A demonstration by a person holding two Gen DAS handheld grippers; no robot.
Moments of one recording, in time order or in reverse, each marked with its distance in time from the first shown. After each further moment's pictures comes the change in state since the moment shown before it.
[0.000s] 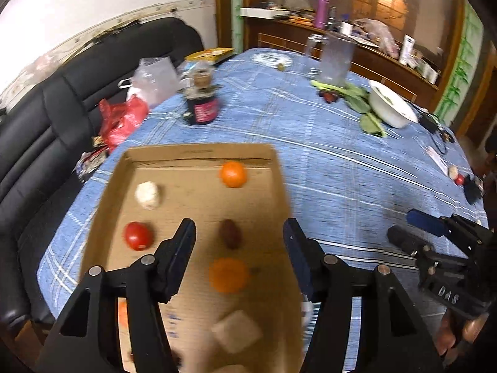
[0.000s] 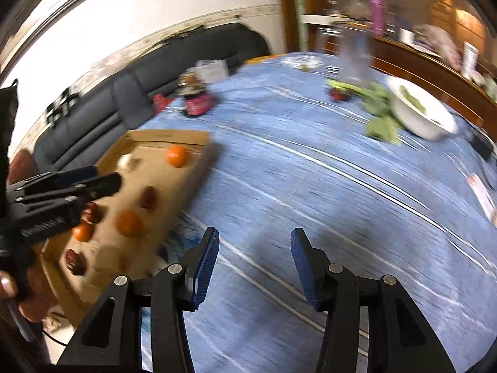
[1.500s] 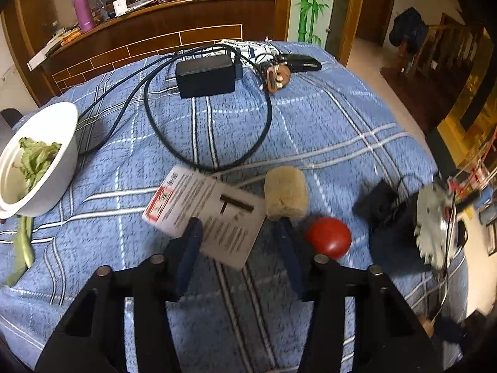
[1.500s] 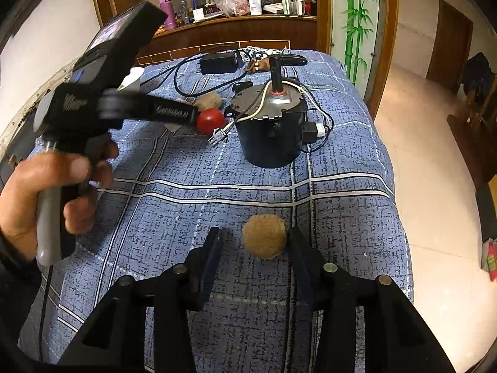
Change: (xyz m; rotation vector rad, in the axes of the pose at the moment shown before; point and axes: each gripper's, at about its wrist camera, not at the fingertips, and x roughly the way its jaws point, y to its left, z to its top) left arm 0.146 -0.481 0.073 0.502 0.088 -0.337; right arm -0.094 -0.323 -0.119 0.402 -0.022 -0.395
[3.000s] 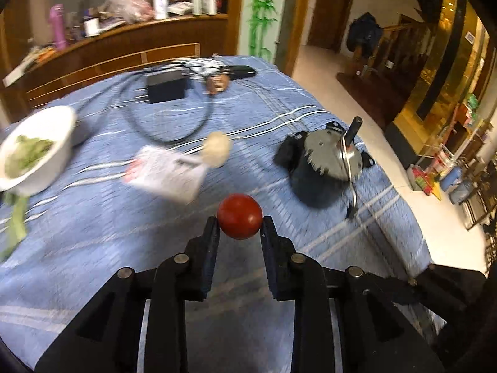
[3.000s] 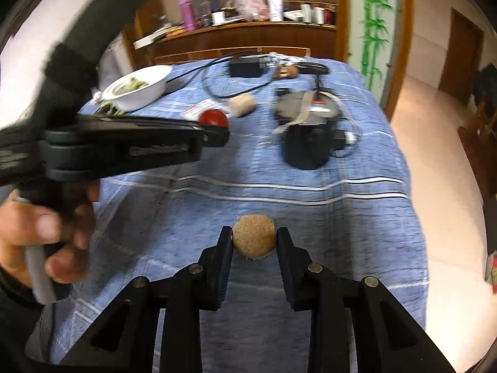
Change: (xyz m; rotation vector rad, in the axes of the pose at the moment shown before) left arm -0.071 -0.011 -0.052 0.081 -0.083 -0.163; right arm -0.015 0.040 -0.008 -0.073 -0.020 0.080
